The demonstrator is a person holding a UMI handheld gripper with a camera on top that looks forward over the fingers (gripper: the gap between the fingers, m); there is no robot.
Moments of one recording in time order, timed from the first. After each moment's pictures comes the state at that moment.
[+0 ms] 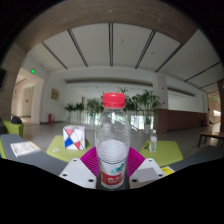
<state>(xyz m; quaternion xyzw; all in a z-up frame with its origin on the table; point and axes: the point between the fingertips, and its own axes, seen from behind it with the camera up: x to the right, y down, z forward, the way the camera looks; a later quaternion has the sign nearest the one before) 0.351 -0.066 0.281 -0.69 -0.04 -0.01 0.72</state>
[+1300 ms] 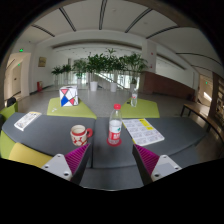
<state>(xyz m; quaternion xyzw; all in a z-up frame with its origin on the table) 0.379 -0.314 0.200 -0.84 0.02 -0.07 0.54</state>
